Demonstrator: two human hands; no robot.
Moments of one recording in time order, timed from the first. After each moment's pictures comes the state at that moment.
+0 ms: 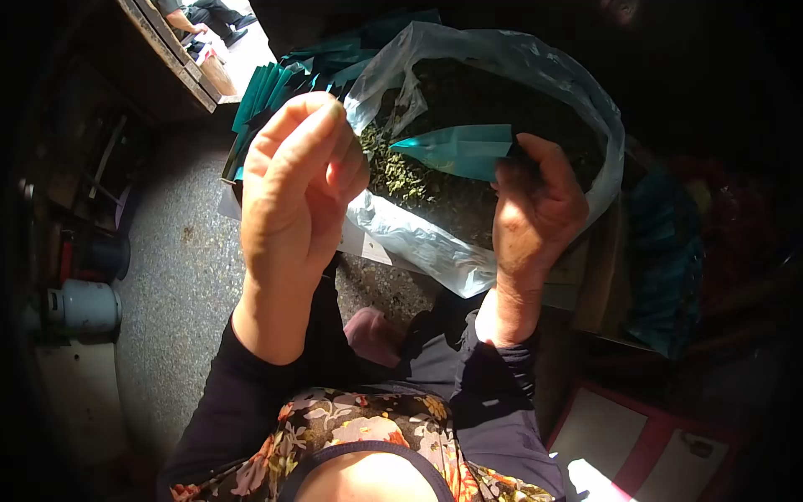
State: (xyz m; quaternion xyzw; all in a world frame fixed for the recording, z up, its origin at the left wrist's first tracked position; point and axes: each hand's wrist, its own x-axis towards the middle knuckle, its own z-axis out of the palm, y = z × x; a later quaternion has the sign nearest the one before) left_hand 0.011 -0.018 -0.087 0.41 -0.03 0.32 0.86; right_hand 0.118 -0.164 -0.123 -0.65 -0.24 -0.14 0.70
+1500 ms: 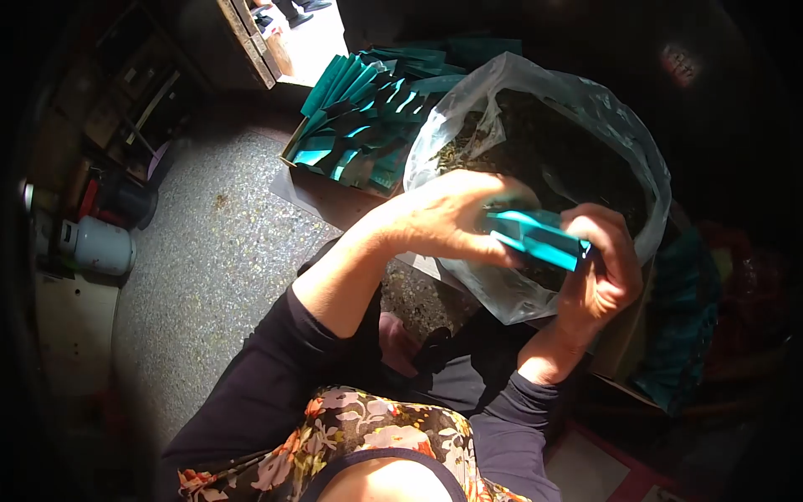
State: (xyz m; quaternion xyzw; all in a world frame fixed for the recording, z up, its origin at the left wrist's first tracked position) left_hand 0.045 0.009 -0.130 0.86 -0.18 0.16 0.45; right_hand 0.120 -0.179 -0.115 -0.61 -0.49 -0.20 0.59
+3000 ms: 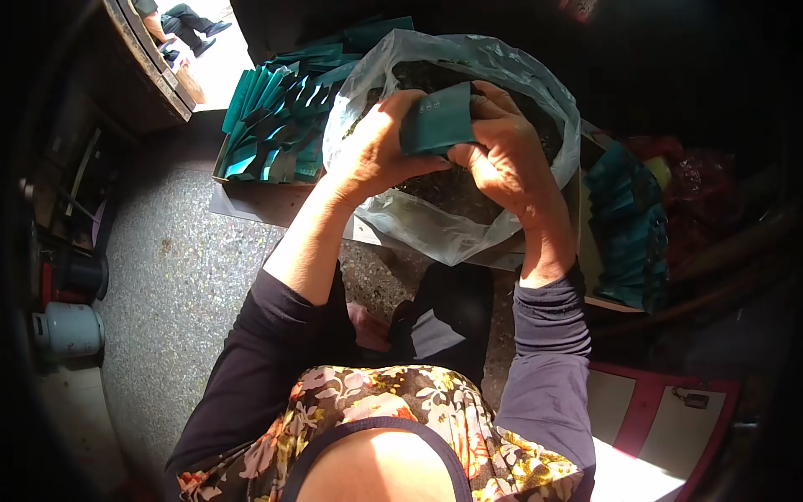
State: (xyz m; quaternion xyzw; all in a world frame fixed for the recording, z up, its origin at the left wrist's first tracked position) left_hand 0.070 -0.006 -0.145 0.85 -0.04 0.36 0.38; right_hand 0.136 -0.176 -0.068 -0.75 -0.55 -0.06 0.36
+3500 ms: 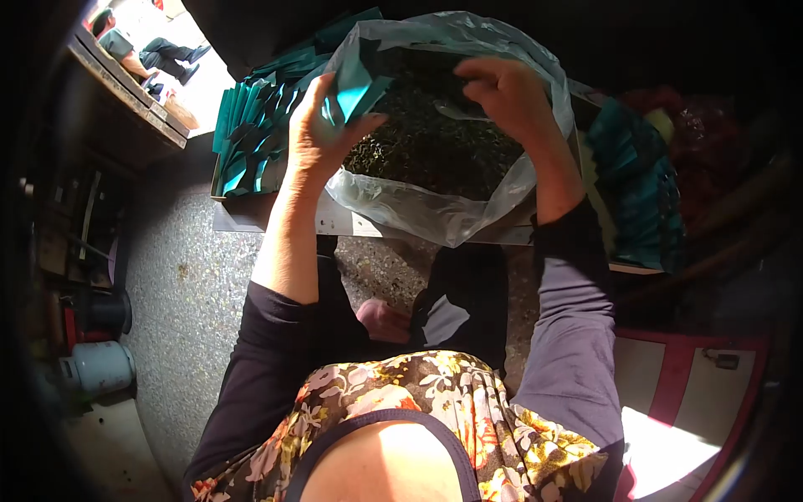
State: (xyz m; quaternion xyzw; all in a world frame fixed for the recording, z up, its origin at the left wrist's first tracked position) left_hand 0.069 0.028 -0.151 0.82 0.02 0.43 0.38; right_hand 0.201 -0.191 -0.088 -0.83 -0.41 -0.04 0.38
